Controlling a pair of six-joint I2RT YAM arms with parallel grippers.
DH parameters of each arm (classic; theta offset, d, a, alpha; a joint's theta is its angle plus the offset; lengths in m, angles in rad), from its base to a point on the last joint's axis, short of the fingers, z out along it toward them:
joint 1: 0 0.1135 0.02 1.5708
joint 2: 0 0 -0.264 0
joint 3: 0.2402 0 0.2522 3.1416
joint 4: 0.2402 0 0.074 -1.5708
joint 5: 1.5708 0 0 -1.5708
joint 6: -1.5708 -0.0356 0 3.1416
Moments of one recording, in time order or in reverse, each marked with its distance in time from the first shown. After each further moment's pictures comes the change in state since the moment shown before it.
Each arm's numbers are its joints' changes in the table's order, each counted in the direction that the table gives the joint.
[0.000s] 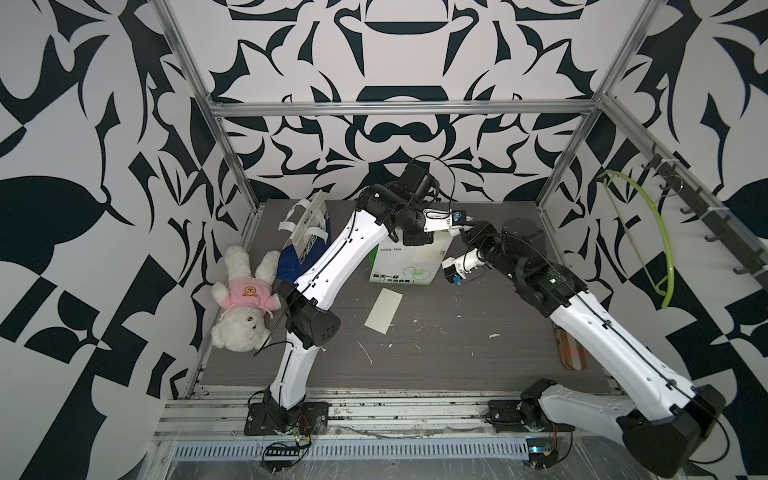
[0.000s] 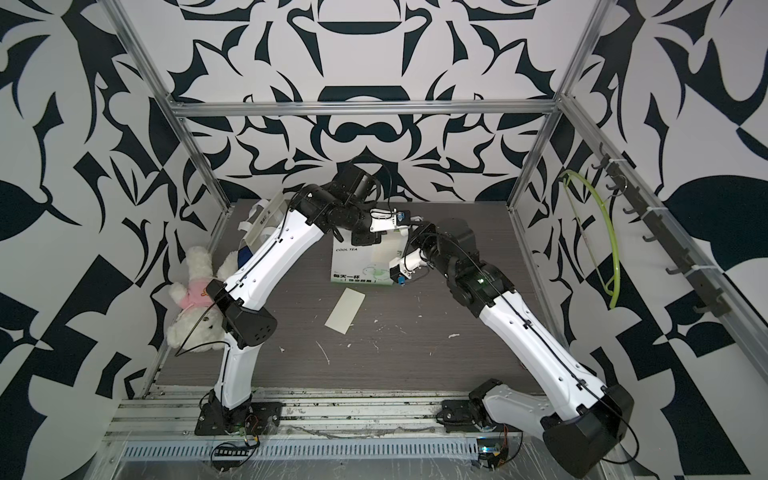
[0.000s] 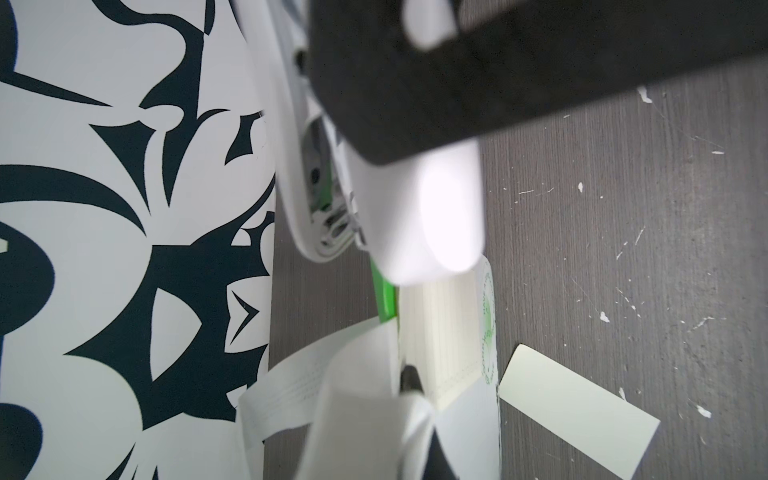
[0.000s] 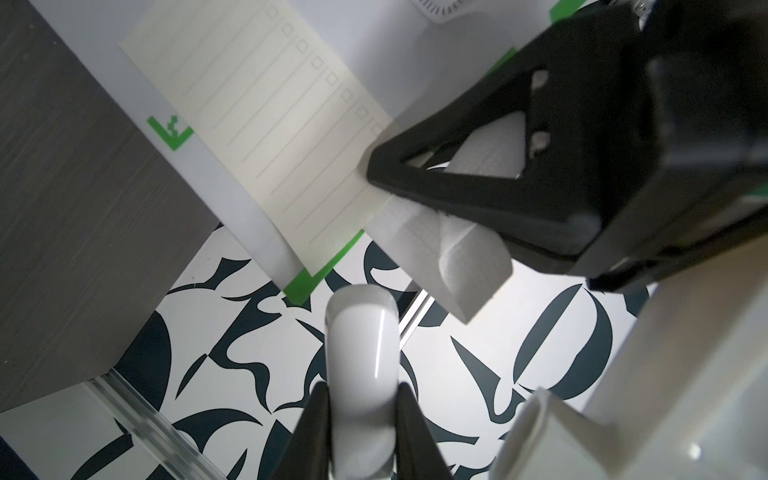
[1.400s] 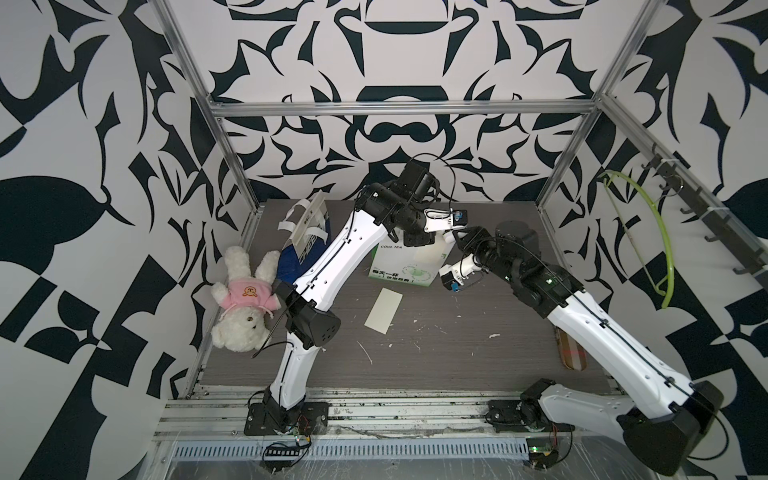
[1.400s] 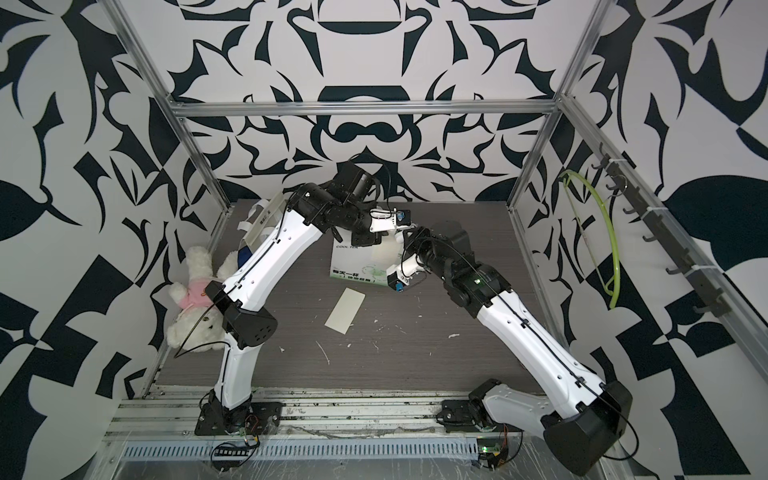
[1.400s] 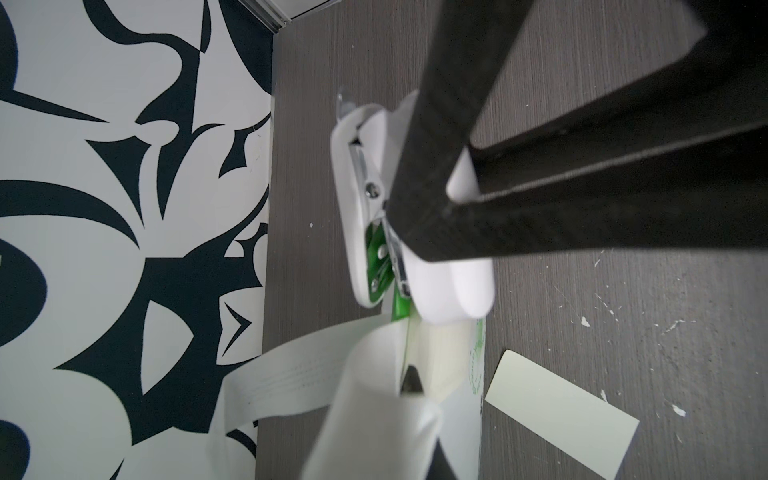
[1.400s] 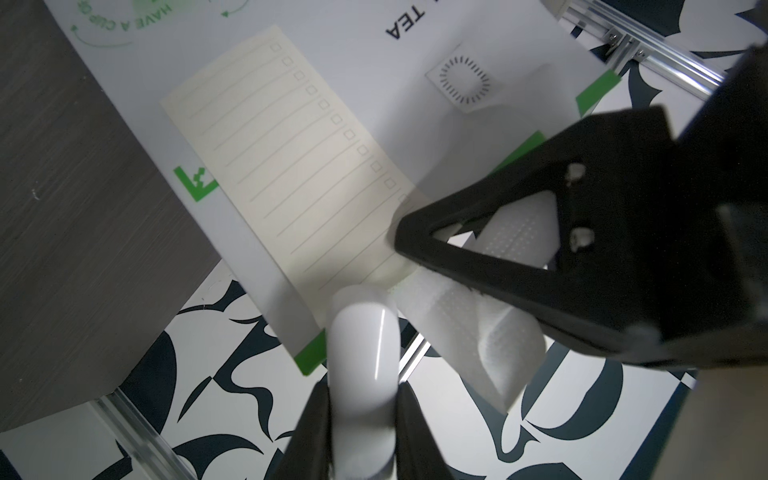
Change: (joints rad) left arm -0.003 0.000 0.028 0.030 0.037 0.008; right arm 0.031 -0.015 -0.002 0.047 -0.021 0.000
